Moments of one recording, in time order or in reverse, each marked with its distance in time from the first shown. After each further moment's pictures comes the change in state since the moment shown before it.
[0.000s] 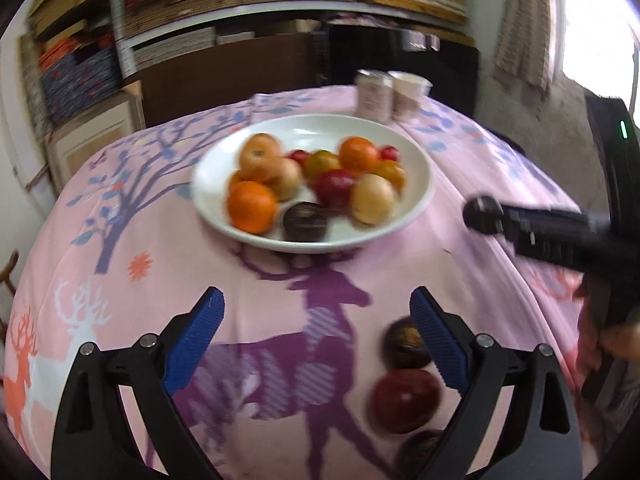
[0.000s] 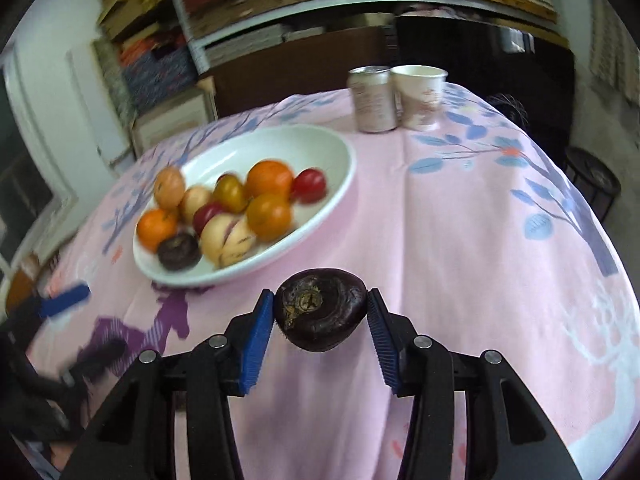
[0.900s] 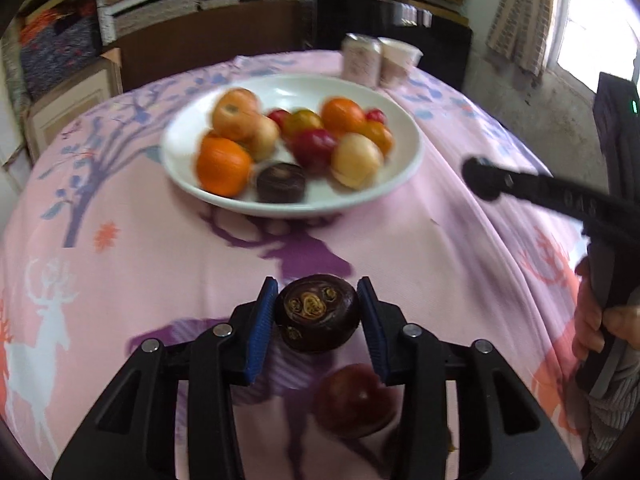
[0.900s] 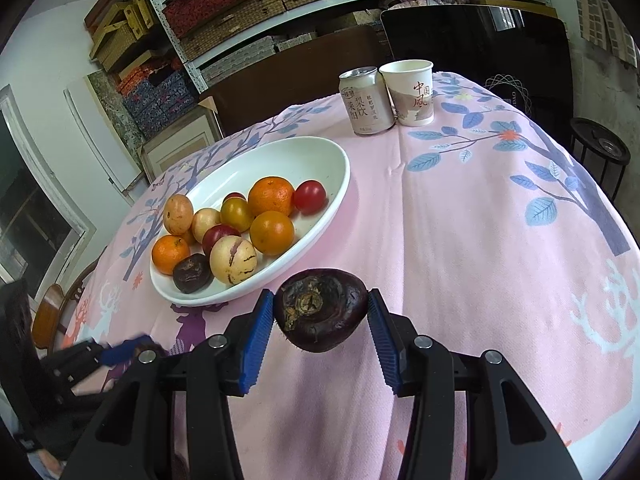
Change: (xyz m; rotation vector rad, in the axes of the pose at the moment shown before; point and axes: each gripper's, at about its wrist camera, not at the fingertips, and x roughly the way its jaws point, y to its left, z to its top) left arm 0.014 0.016 -0.005 -0.082 0.090 -0.070; right arm -0.003 -0.009 0.001 0.076 -0.004 0.078
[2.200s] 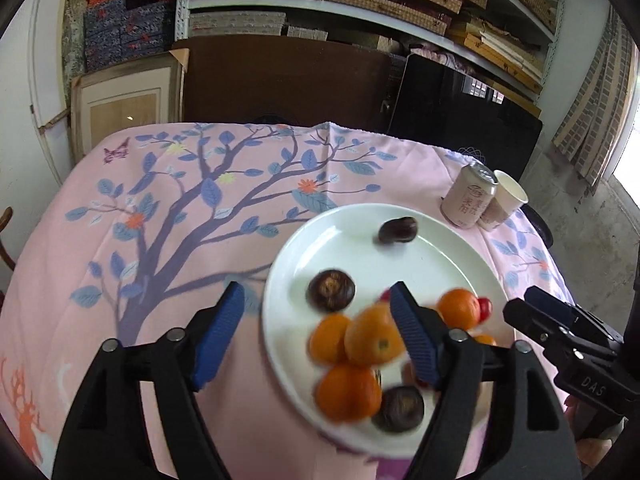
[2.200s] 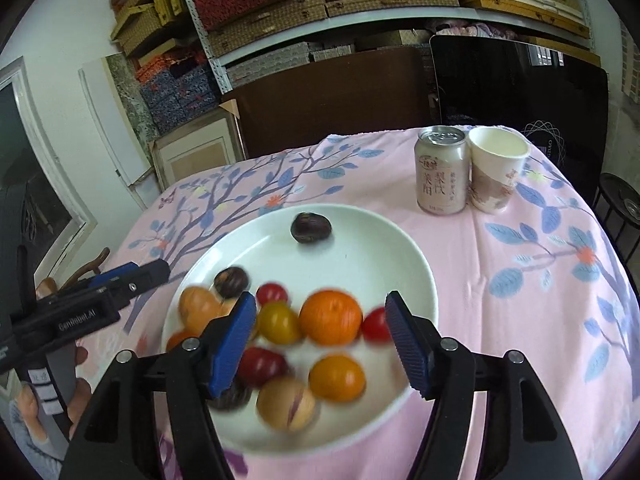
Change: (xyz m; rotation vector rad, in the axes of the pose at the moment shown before) left arm 0.021 0.100 0.129 -0.246 -0.123 0.083; right arm 0.044 0.063 0.084 -0.119 -0.034 0.014
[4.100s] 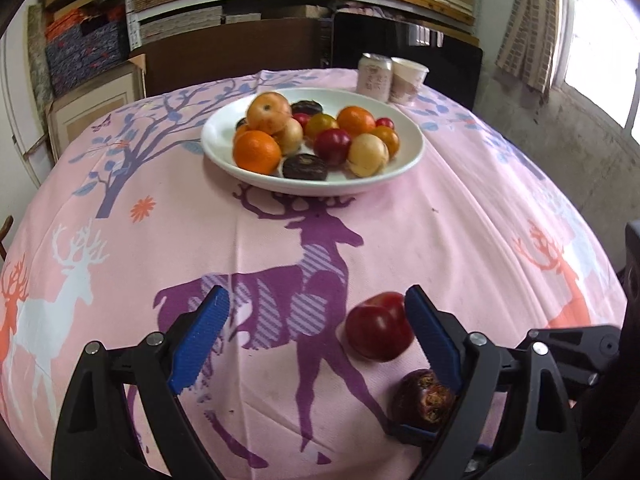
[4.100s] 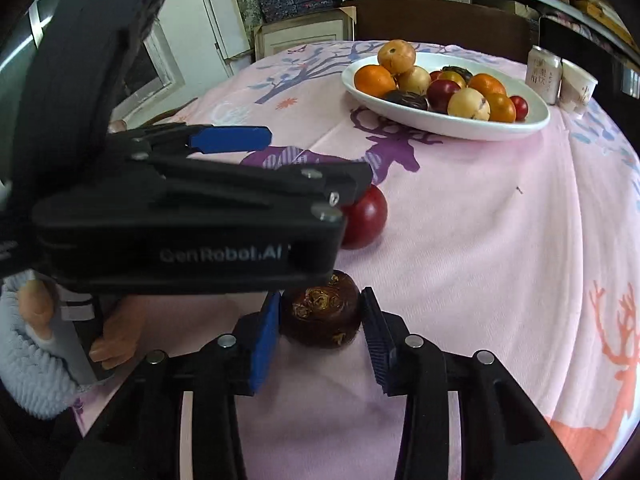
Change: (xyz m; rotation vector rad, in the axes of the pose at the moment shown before) left arm -0.076 -0.057 -0.177 0.235 0.072 -0.060; right arm -0.076 0.082 -0.194 -0.295 0.275 0.191
